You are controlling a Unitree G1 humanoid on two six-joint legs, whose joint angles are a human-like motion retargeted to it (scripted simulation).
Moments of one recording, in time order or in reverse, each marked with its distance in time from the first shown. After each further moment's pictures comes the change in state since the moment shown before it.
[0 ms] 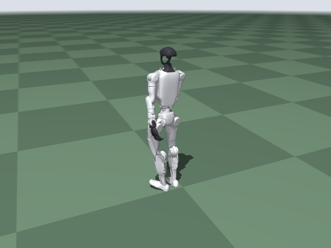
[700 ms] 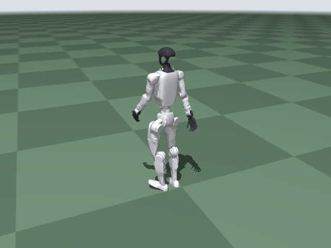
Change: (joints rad) left arm -0.471 -0.102 -0.056 -0.507 -0.266 -0.107 0.004; right arm 0.330 -0.265 -0.395 0.361 0.020 0.121 -0.150; waist 0.022 -0.049 0.002; left_leg -0.039 -0.018 -0.074 0.028 0.013 0.015; right_leg 0.036 -0.035 -0.098 -0.011 -0.020 0.011
